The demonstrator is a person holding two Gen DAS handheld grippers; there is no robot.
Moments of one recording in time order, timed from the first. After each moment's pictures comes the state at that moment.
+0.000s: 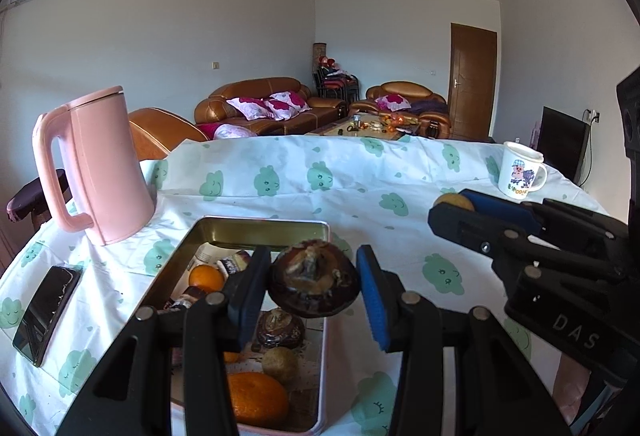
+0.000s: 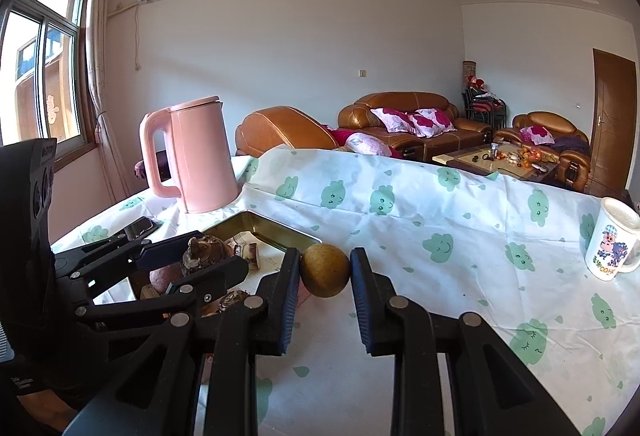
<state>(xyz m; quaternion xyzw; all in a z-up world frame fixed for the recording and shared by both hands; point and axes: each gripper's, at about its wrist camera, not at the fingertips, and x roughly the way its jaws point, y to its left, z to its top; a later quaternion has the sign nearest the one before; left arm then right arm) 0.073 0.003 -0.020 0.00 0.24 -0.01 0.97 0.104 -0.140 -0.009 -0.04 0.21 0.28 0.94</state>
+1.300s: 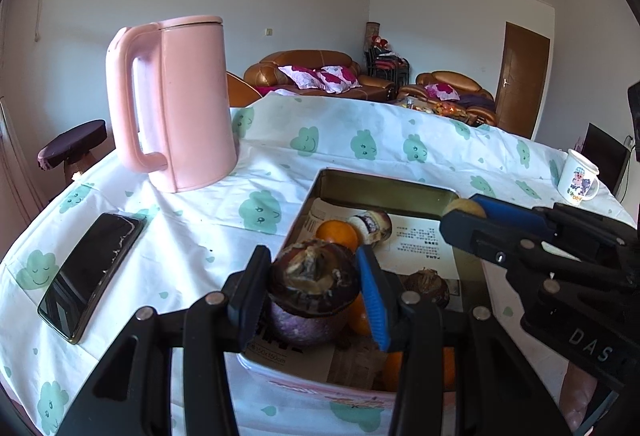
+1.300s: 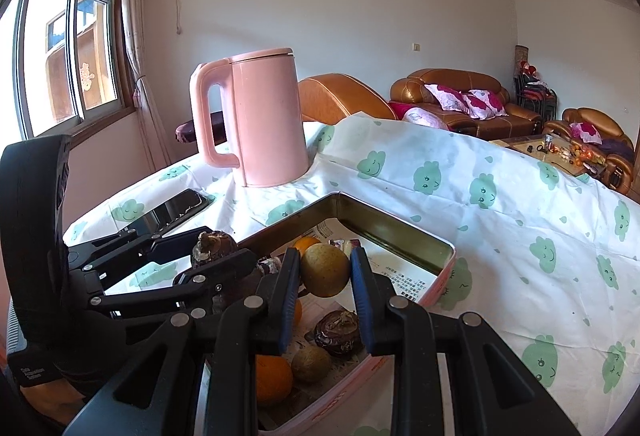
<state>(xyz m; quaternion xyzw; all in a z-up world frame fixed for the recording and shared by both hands) 0.069 0.102 -0.047 -0.05 0.29 0.07 0.95 0.118 -0.036 -0.034 -0.07 0.27 0.35 0.89</state>
